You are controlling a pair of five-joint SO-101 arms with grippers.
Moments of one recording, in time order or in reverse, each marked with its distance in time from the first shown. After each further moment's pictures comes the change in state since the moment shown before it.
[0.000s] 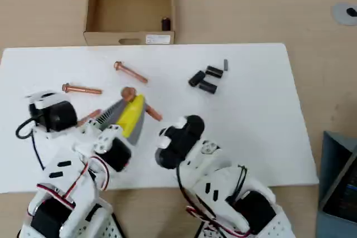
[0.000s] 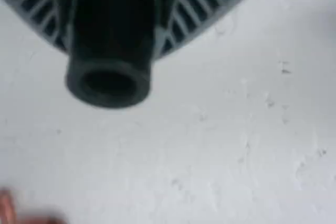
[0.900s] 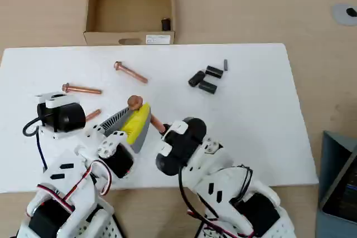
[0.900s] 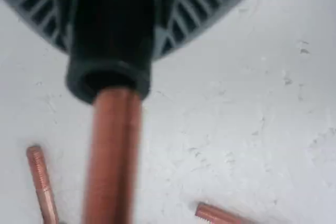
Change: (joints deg) left arm 1.9 0.0 -0.9 6.5 0.0; right arm 0.5 -0.1 -2.8 -1.3 4.7
